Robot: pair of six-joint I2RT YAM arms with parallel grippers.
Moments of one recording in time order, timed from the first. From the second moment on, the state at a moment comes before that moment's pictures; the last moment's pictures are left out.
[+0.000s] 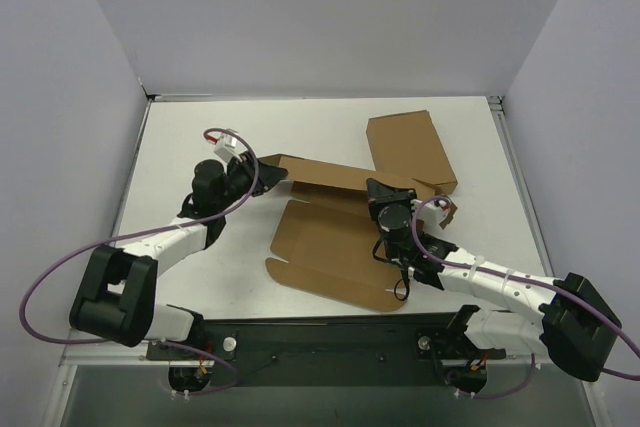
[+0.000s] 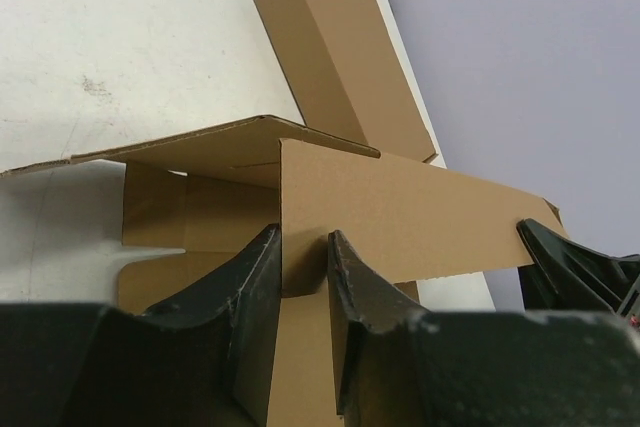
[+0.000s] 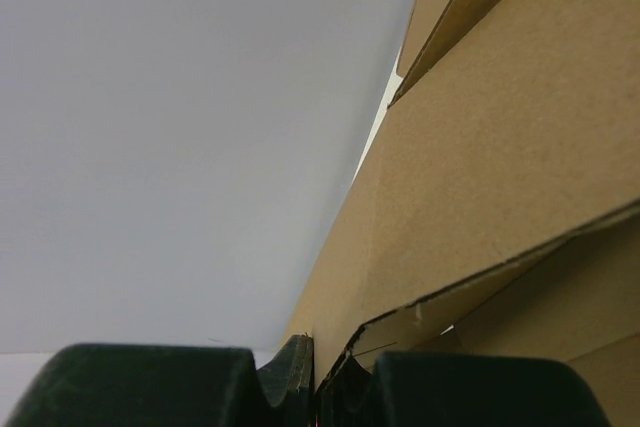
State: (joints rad) left arm -0.30 1.38 0.61 0.60 0.38 -0.82; right arm 0.86 1.12 0.50 0.32 0.85 1.54
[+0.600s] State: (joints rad) left arm -0.40 1.52 0.56 0.74 0.35 -0.88; right arm 0.86 1.12 0.50 0.30 0.87 1.55
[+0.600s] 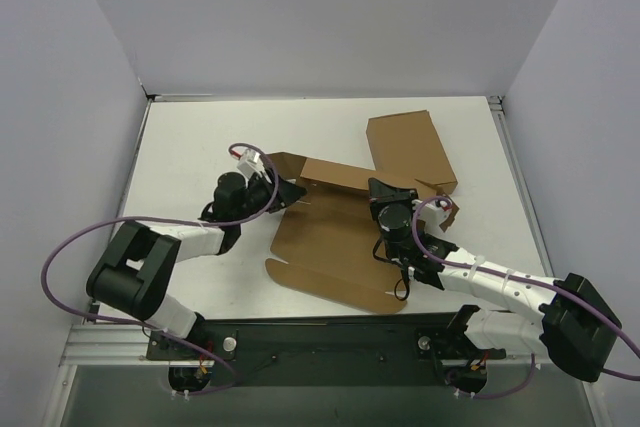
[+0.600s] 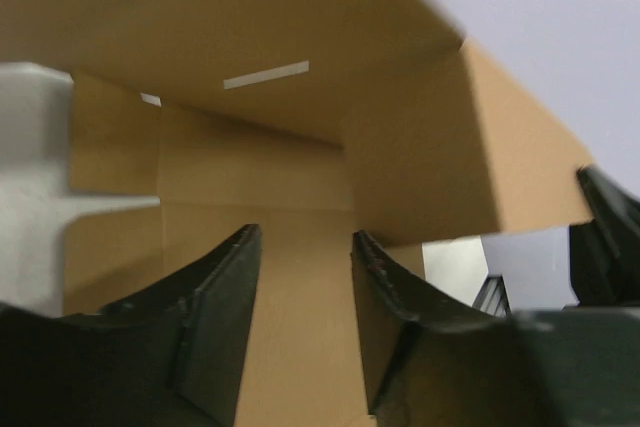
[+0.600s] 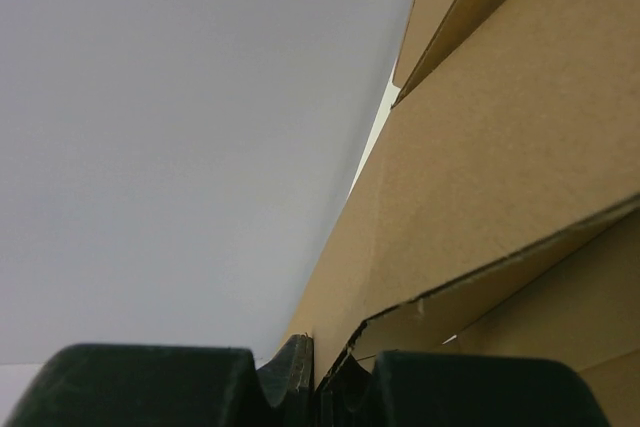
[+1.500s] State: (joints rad) left arm -0.36 1.17 0.72 0.24 0.21 -0.68; right arm 0.86 1.10 0.50 0.30 0.86 1.54
